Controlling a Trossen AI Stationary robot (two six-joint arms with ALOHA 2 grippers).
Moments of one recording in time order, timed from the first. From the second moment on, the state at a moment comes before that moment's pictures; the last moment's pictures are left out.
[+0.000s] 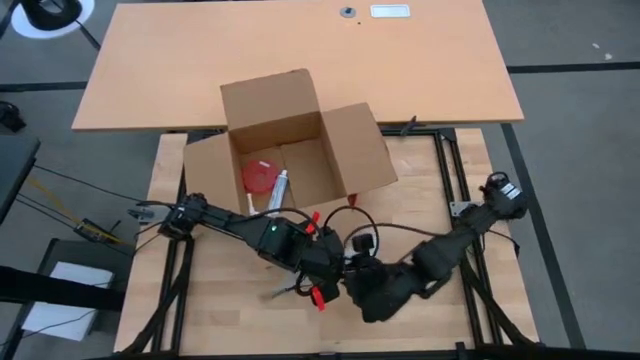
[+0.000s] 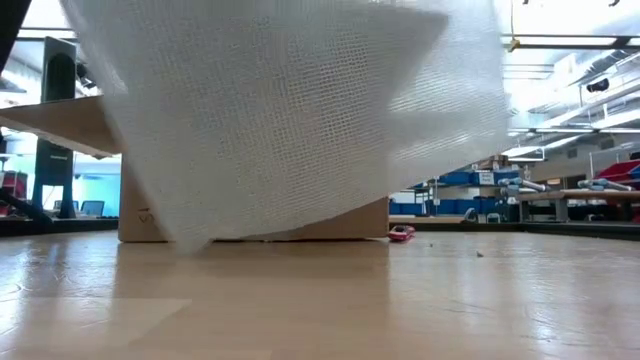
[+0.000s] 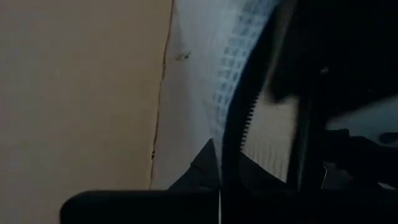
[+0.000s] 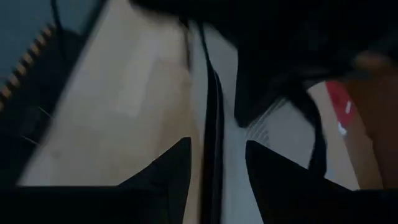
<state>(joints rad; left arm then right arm) -0.39 2.08 2.31 -1.34 -0.21 -0.71 0.63 1.78 1.77 -0.94 0.57 0.17</state>
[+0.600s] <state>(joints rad) -0.36 2.08 2.31 -1.44 -0.28 -0.71 0.78 1.87 1.76 -1.02 0.29 0.29</state>
